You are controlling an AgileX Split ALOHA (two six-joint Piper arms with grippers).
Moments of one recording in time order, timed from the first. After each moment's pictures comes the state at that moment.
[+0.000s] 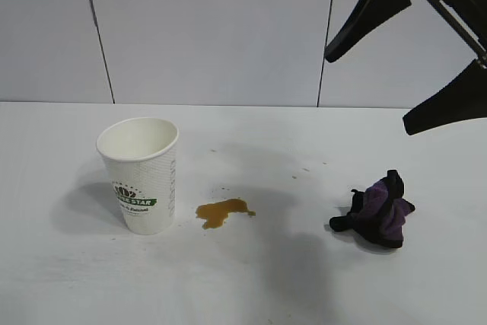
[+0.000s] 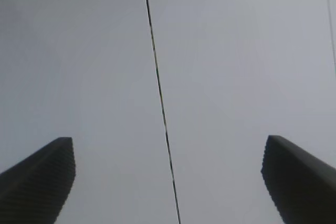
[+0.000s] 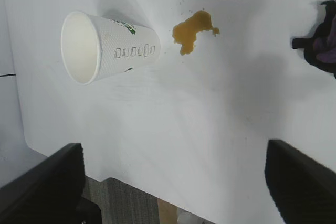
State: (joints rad) left arm -0.30 0.40 -0.86 -1.74 -0.11 1.99; right arm 0.14 1.39 -0.95 0.75 0.88 -0.11
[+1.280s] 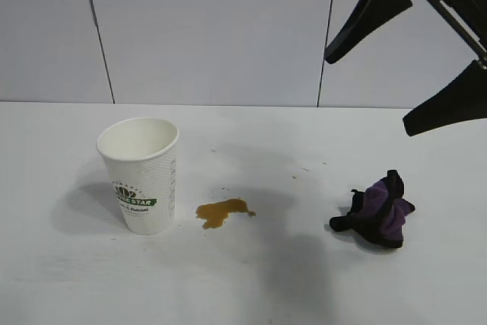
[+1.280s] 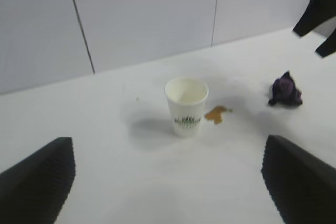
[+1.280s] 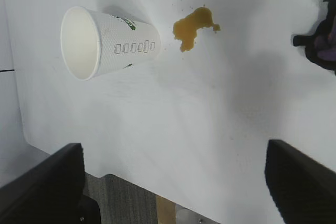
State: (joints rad) left arm -0.30 0.00 -0.74 -0.11 1.20 0.16; right arm 0.14 1.39 -0.95 0.75 0.89 -0.12
